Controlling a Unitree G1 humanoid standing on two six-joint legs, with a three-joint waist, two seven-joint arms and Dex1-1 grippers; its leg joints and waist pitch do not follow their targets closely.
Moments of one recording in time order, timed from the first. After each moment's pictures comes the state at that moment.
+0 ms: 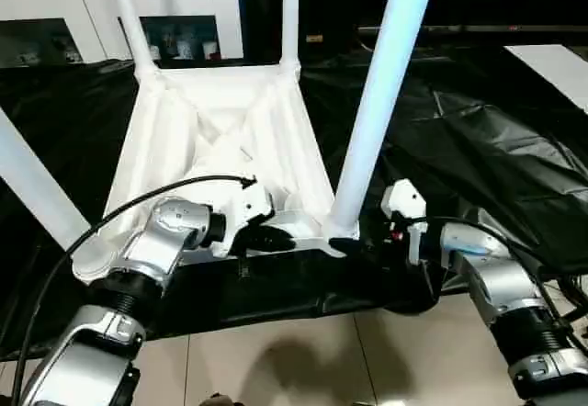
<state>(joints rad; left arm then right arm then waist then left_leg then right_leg) -0.60 0.35 -0.26 0.62 0.01 0.06 -1.21 -0.45 -0.36 0.15 0.53 0.15 0.02 1.05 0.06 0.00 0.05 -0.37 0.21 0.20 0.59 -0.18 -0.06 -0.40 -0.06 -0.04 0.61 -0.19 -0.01</state>
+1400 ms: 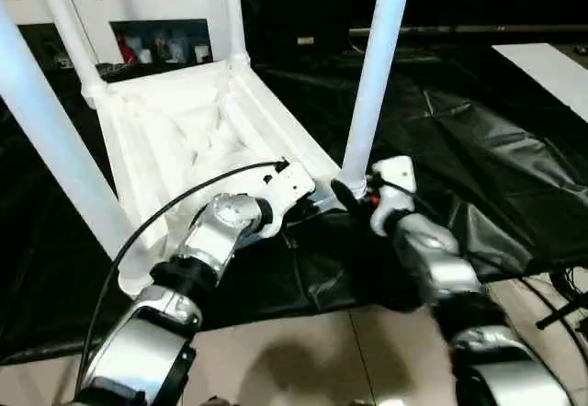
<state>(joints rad) -0.72 0.16 -0.24 0.80 0.13 0.06 -0.76 -0.53 -0.16 0.02 0.70 0.12 -0.07 0.62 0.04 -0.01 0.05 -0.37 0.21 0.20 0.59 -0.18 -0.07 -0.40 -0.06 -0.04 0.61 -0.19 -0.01</state>
